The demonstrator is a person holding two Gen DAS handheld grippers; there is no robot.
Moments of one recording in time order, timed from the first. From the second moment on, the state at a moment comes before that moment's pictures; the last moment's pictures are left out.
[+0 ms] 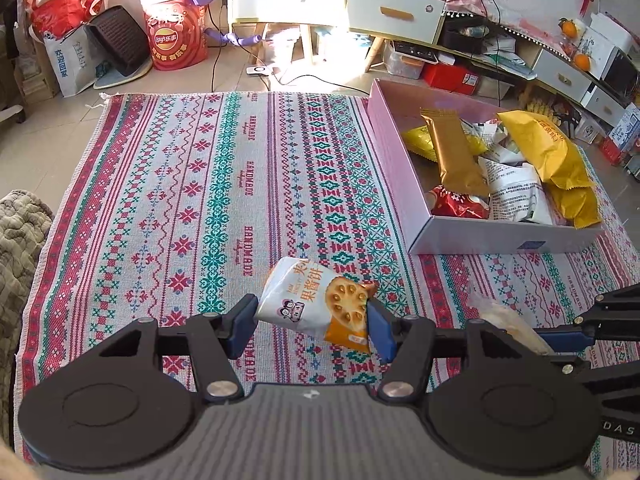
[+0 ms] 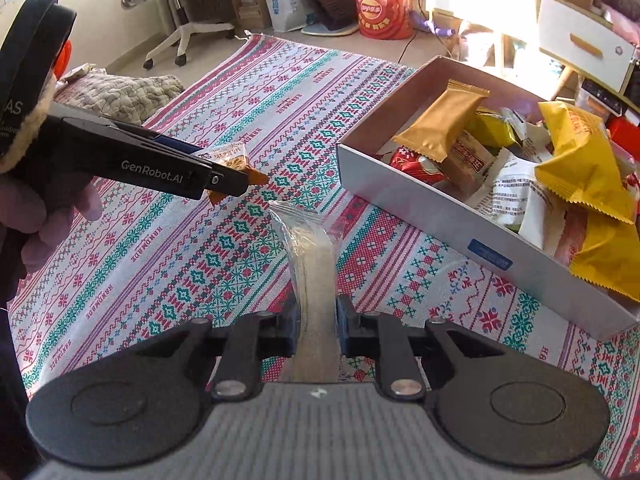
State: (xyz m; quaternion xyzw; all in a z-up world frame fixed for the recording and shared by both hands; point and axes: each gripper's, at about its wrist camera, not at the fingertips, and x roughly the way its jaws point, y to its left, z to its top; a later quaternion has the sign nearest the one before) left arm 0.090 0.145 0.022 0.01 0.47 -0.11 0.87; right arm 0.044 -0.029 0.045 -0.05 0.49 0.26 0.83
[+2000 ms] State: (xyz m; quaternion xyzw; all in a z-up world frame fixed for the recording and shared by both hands) left arm 0.217 0.037 0.037 0.08 0.36 -0.18 0.91; right arm 0.124 -0.102 0.080 0.16 0.40 0.11 0.90
